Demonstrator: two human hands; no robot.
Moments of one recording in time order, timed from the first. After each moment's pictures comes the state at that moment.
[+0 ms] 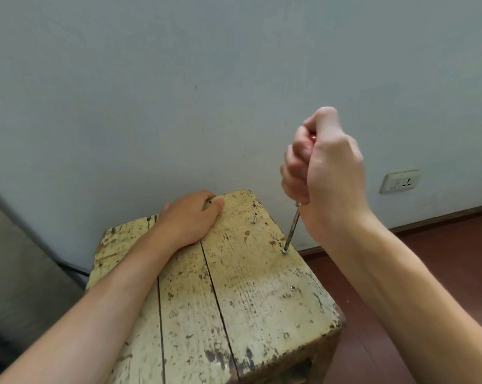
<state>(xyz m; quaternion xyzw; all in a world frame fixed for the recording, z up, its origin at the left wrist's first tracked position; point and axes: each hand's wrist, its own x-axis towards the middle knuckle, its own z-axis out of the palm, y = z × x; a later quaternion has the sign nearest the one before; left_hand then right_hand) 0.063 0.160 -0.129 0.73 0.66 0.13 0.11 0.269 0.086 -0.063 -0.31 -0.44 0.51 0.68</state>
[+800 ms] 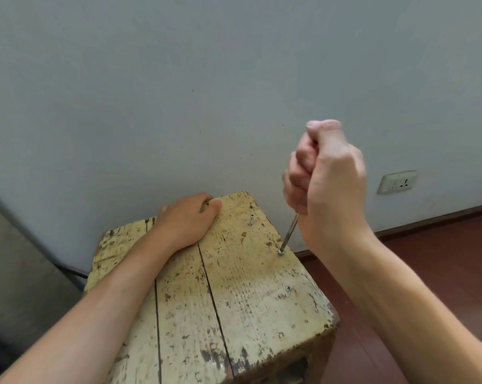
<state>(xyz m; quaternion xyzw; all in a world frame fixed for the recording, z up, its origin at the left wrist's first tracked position) 0.063 0.160 -0.130 0.73 0.66 0.13 0.10 0.269 0.075 -0.072 -0.29 -0.42 0.49 0.71</state>
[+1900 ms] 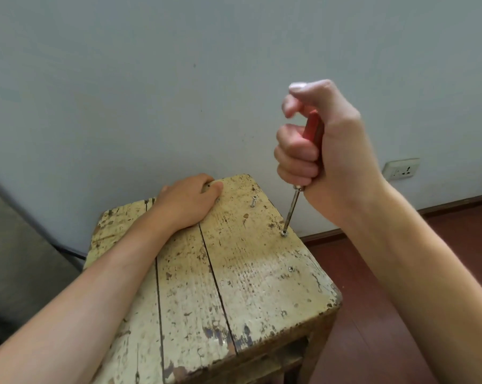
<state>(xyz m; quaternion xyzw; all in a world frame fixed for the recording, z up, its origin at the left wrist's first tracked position) 0.062 0.163 -0.131 0.73 0.66 0.13 0.11 0.282 0.085 -0.063 -0.28 -0.52 0.55 0.59</state>
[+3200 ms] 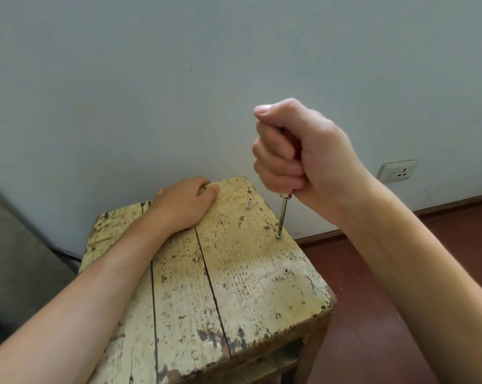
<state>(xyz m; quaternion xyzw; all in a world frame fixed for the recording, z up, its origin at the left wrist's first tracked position) 0.061 0.161 -0.131 0.73 0.66 0.13 0.11 0.279 0.083 -0.056 -0.22 -0.63 0.57 0.48</state>
